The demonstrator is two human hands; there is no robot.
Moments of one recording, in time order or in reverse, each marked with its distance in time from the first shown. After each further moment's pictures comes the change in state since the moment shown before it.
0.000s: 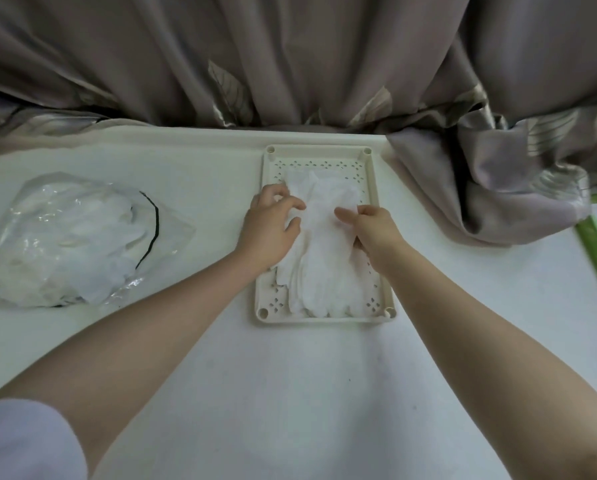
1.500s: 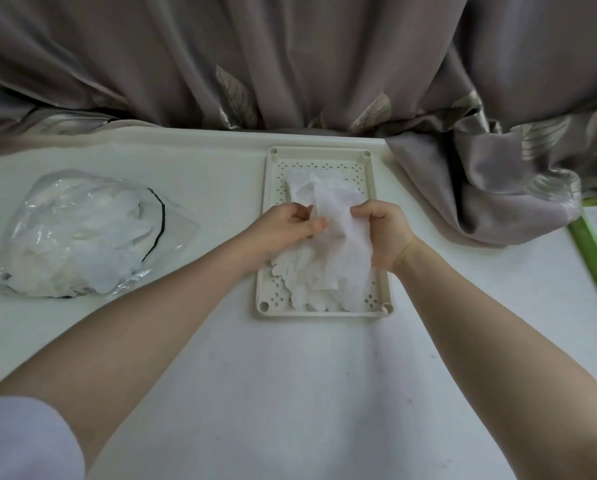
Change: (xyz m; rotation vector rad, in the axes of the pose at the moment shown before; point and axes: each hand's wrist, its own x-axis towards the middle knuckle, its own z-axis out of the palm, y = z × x) left_hand -0.011 0.024 -0.018 -0.549 -0.368 -0.257; right_hand -0.020 -0.009 -0.022 0.471 -0.666 0.108
